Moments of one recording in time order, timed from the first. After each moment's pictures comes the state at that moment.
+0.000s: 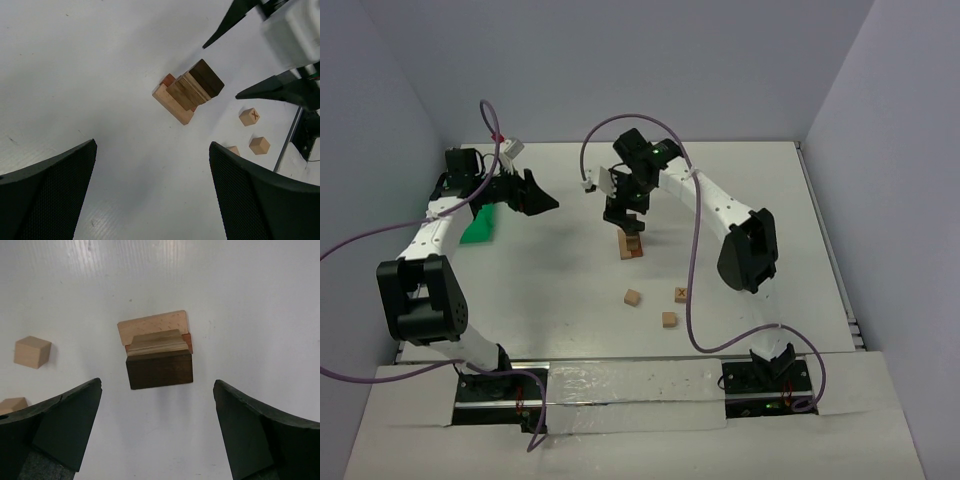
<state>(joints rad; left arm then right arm) 0.08 1.60 1.22 -0.36 1.01 0.16 0.64 2.16 2.14 -1.16 -0.32 -0.81</state>
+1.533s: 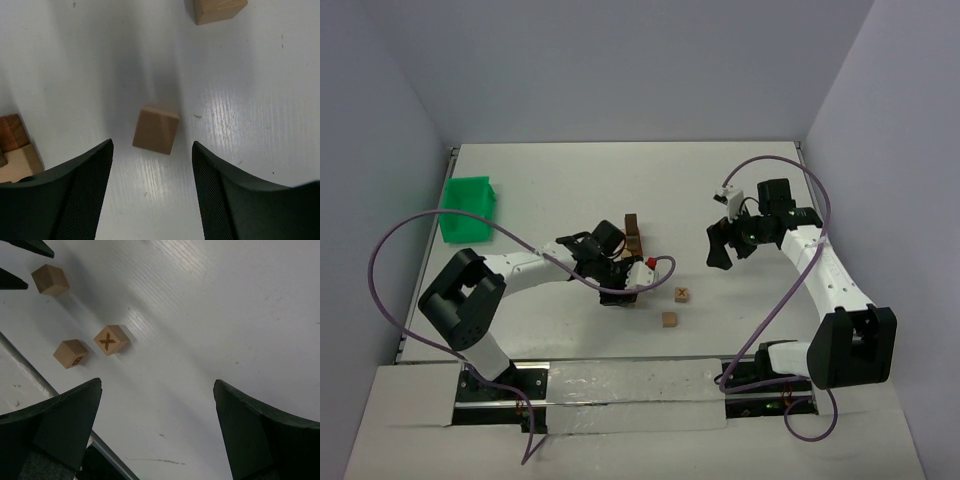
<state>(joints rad) -0.79 1.64 0.96 -0.40 0.52 0.86 0.07 1.27 1.01 -0.83 -0.57 -0.46</state>
